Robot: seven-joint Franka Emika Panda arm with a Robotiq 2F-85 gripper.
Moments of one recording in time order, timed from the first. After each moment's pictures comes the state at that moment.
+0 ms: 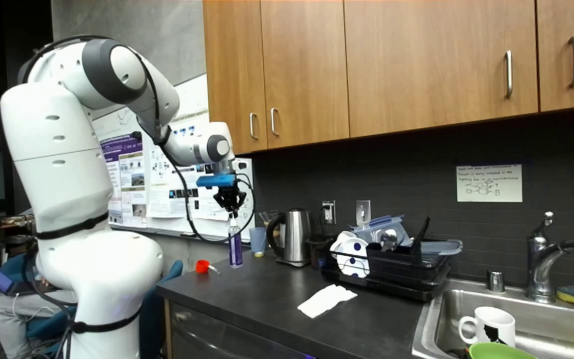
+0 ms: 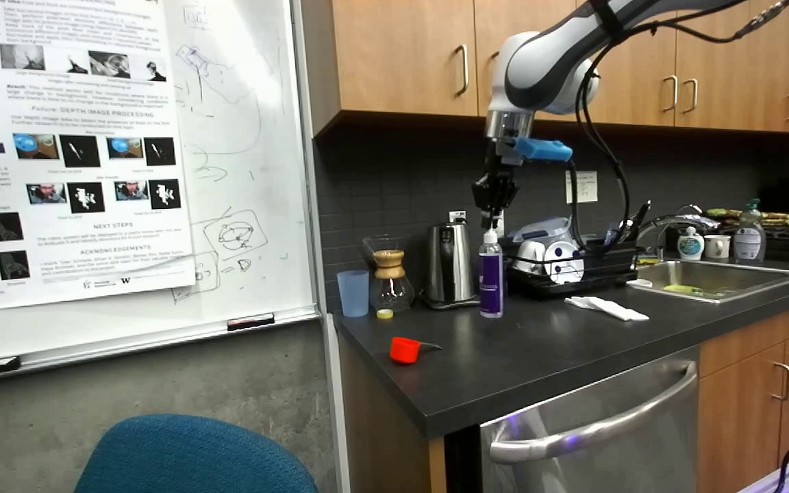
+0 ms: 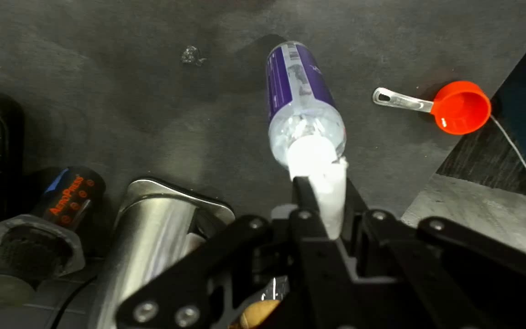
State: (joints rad) arm 0.20 -0.26 0.17 -2.25 0.03 2.28 0.05
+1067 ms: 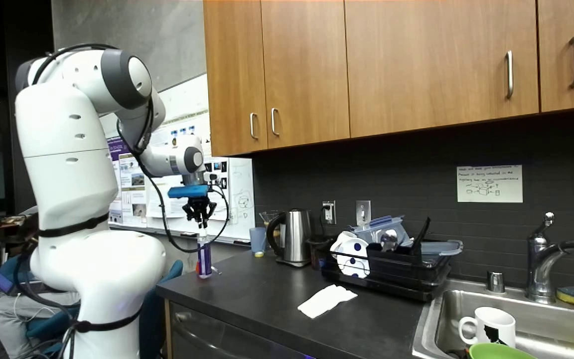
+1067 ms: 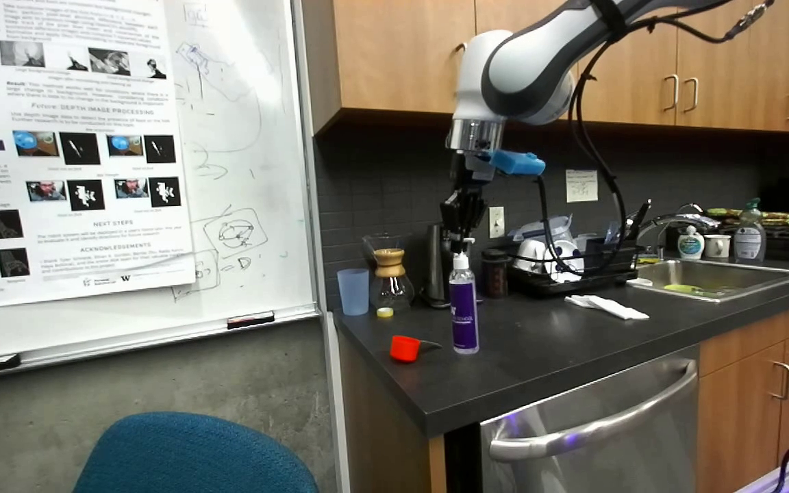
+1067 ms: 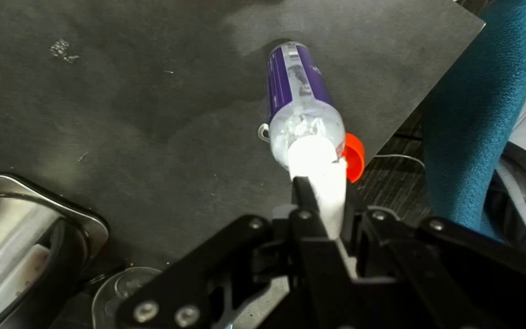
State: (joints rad) arm 0.28 -0.20 0.31 -2.26 0.03 2.31 0.08
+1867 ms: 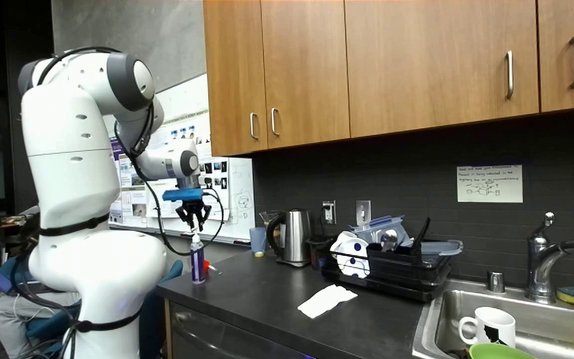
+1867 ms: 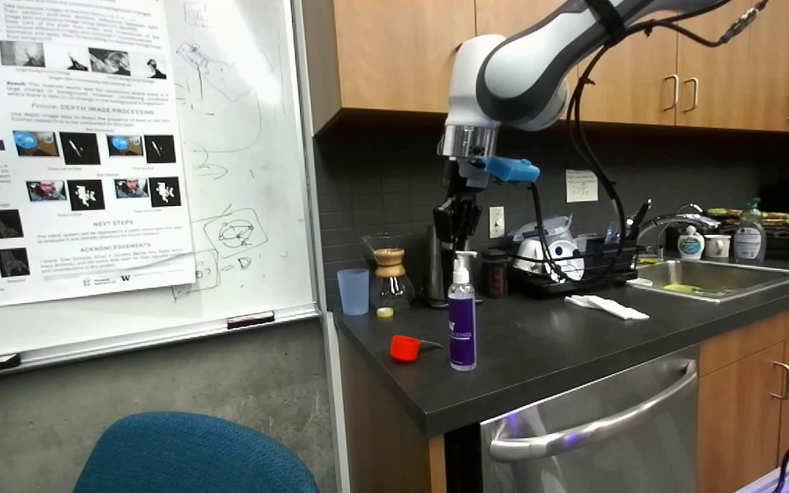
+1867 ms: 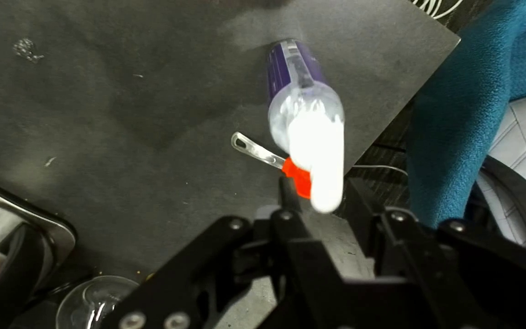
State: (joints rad) arm 0.31 -0.17 0.34 -2.26 0.03 2.32 0.09
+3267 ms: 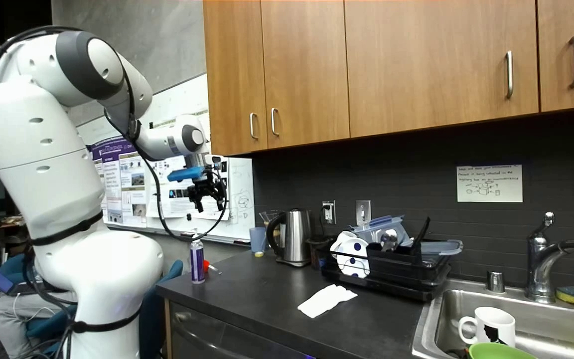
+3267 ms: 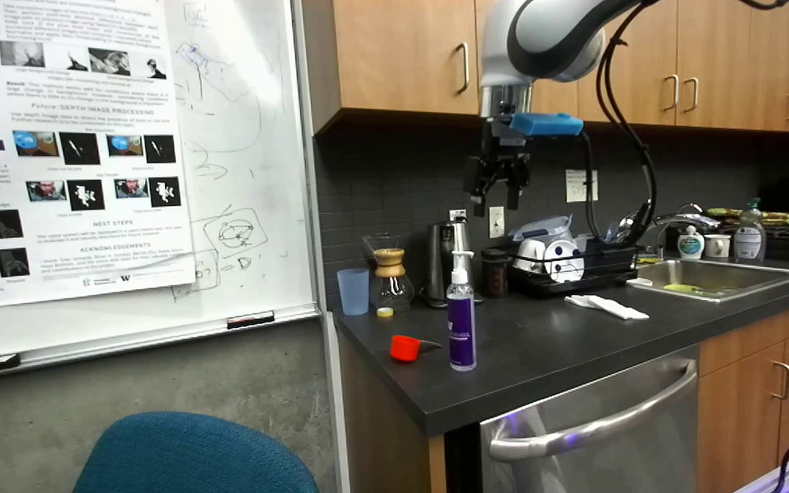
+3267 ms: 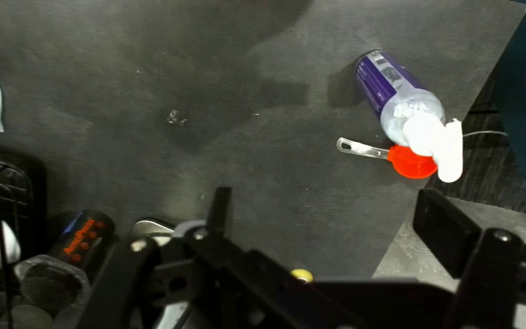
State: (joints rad) arm 0.21 -0.37 0.31 -2.26 -0.03 2.09 0.30
